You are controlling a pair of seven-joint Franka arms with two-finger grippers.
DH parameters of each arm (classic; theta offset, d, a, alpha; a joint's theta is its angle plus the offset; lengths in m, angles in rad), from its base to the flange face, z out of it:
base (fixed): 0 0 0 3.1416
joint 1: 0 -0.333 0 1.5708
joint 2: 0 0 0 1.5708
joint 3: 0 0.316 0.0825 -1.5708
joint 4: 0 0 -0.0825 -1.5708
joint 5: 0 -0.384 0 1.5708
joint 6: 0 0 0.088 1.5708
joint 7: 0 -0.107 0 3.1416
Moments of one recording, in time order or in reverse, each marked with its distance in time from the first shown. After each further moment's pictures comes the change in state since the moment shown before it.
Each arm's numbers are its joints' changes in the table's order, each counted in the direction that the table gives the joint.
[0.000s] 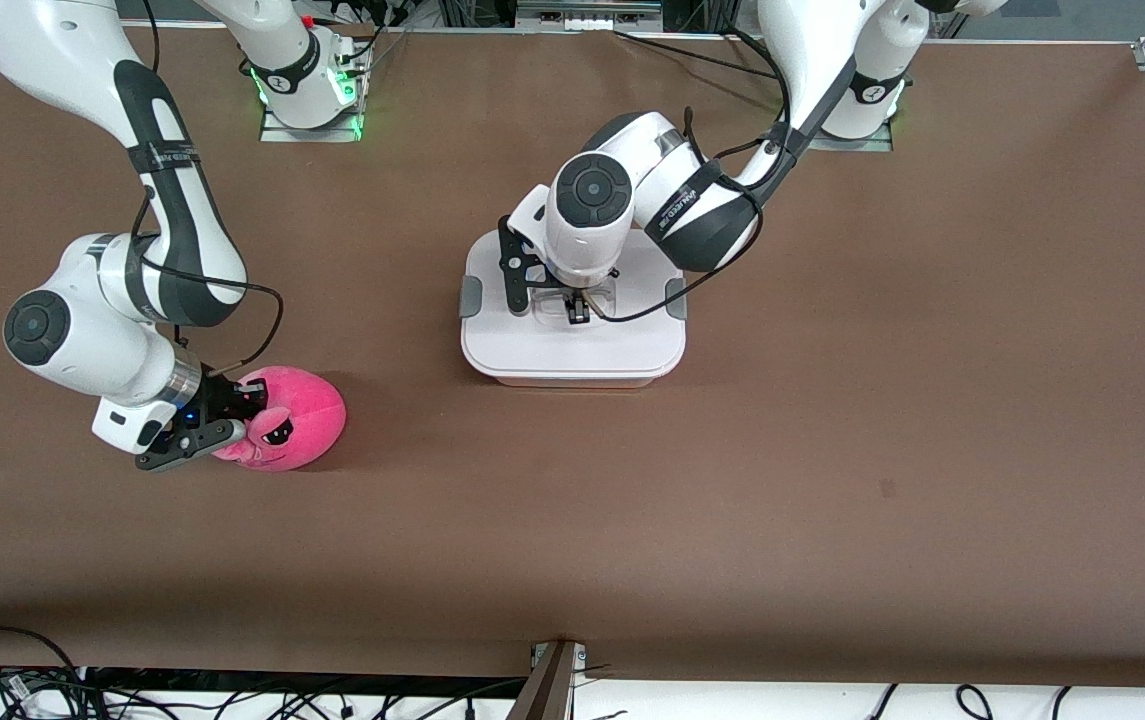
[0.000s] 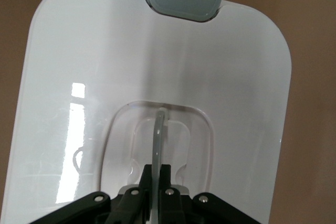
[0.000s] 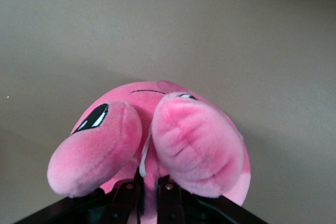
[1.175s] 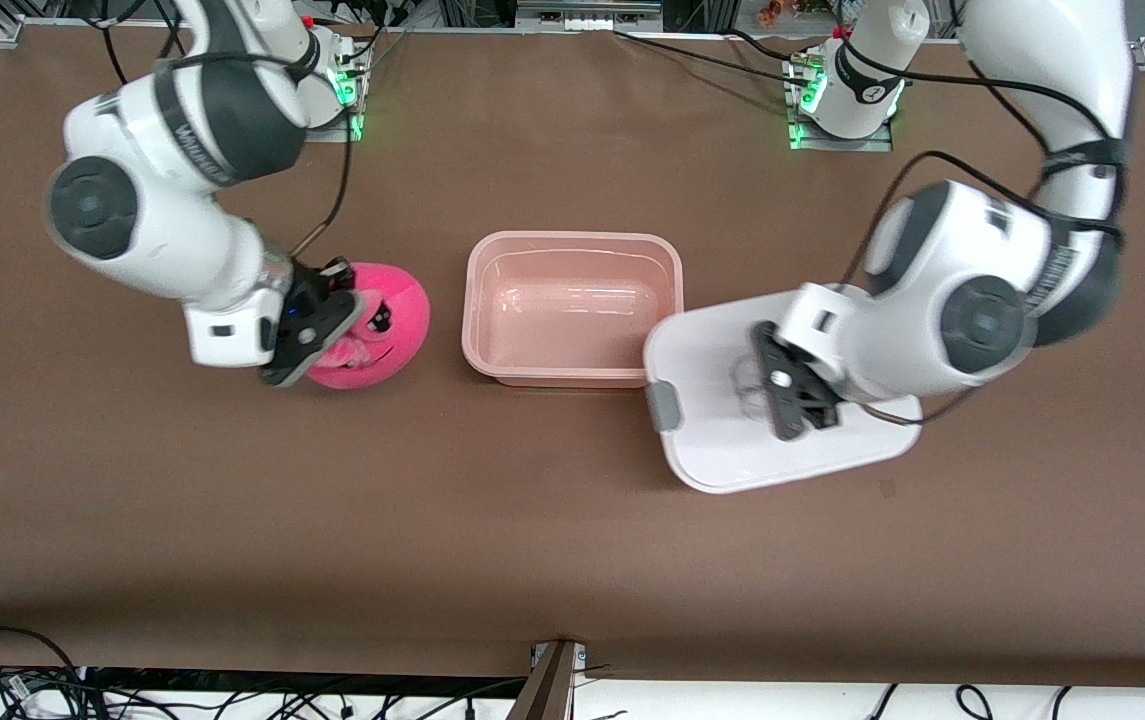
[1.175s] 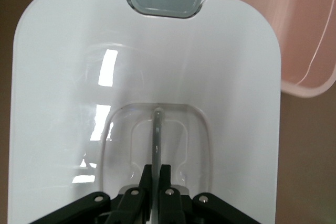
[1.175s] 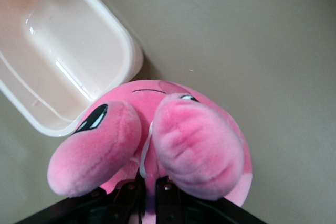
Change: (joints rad) left arm -0.488 -0.057 0.032 -0.147 -0.001 0.289 -0.398; right arm -0.020 -0.158 0.355 -0.228 0.131 0.535 0.040
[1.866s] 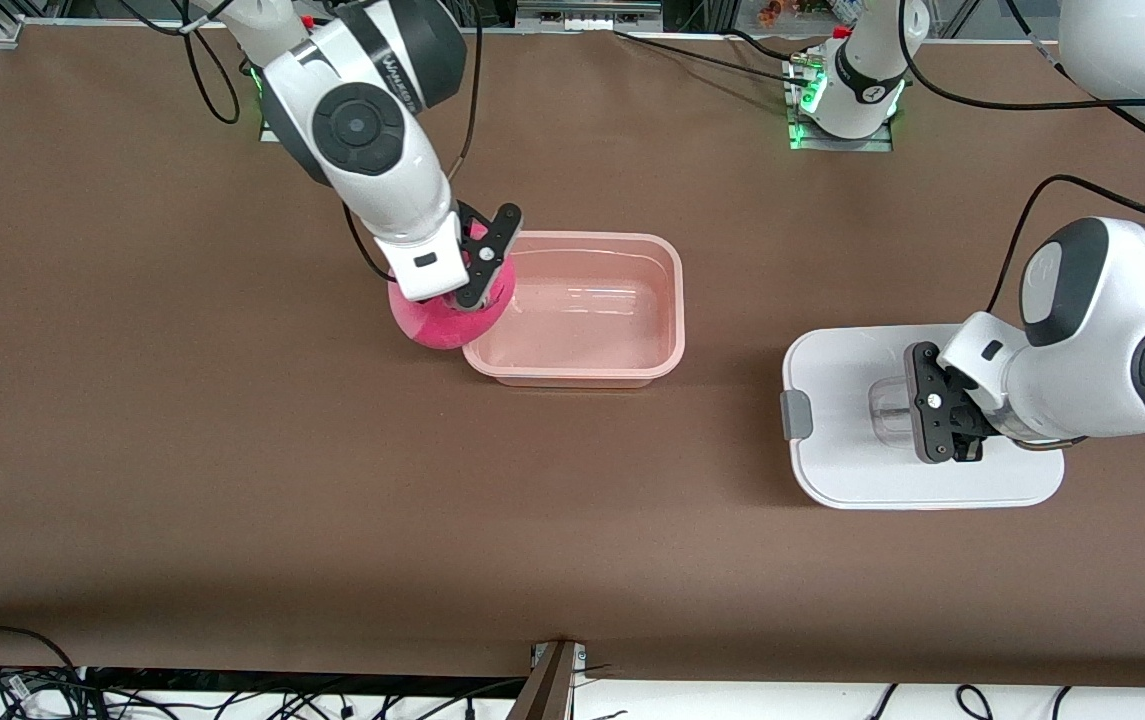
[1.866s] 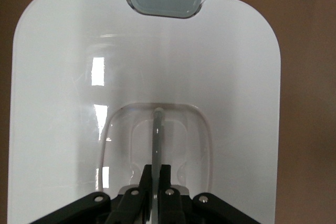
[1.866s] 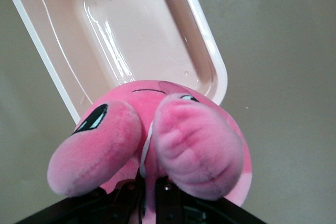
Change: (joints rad) left arm -0.135 0.002 -0.008 0.002 -0.140 0.030 -0.307; right arm -0.132 0.048 0.117 -0.001 0.123 -0.018 0.011
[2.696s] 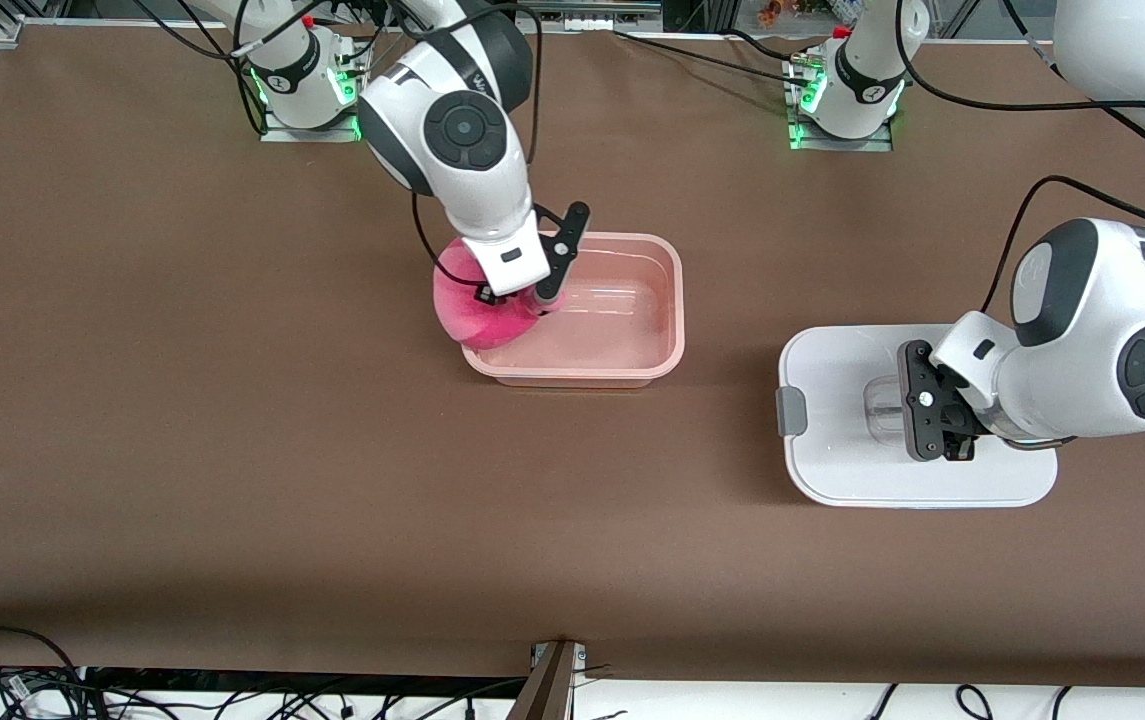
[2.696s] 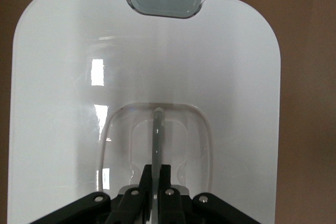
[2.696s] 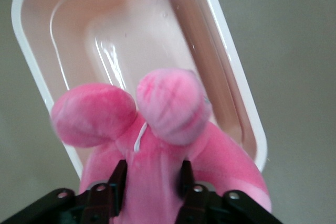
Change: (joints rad) left arm 0.008 0.002 0.000 0.001 -0.002 0.001 -0.008; right arm -0.126 0.099 0.000 -0.005 0.041 -0.180 -0.128
